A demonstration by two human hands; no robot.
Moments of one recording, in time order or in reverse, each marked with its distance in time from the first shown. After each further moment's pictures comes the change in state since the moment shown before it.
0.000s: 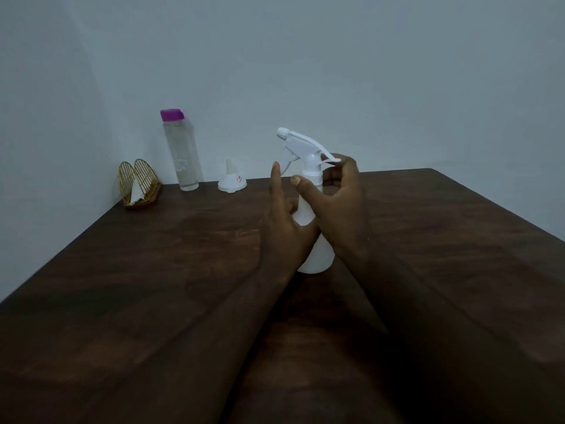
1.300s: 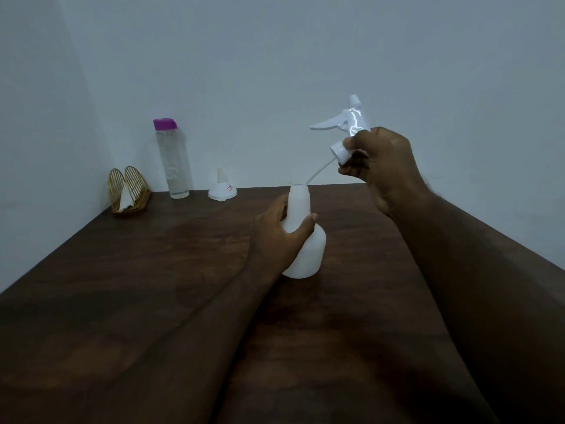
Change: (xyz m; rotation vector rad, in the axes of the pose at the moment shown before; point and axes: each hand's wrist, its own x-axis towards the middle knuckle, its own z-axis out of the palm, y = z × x) left_hand 0.001 0.003 -0.012 0.062 -0.146 0.029; right_hand 0.067 -0.044 -0.063 0.173 -0.081 0.148
